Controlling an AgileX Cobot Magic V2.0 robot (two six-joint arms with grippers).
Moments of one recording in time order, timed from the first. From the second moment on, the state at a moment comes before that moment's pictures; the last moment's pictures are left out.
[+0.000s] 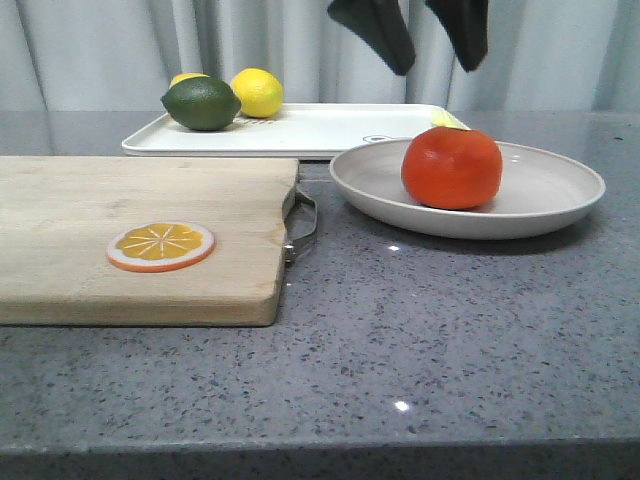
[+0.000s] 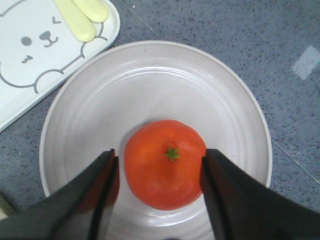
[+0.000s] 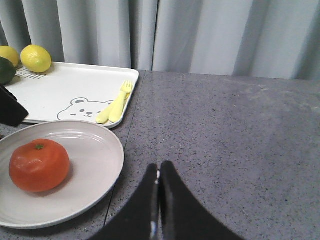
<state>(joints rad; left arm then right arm) -0.76 1.96 -1.98 -0.16 0.98 -0.03 0.06 0.38 -0.47 0.01 0.32 0.01</state>
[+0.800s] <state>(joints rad) -0.62 1.14 -1.13 -0.09 0.56 -0.03 0.06 0.38 -0.47 0.01 0.40 0.01</state>
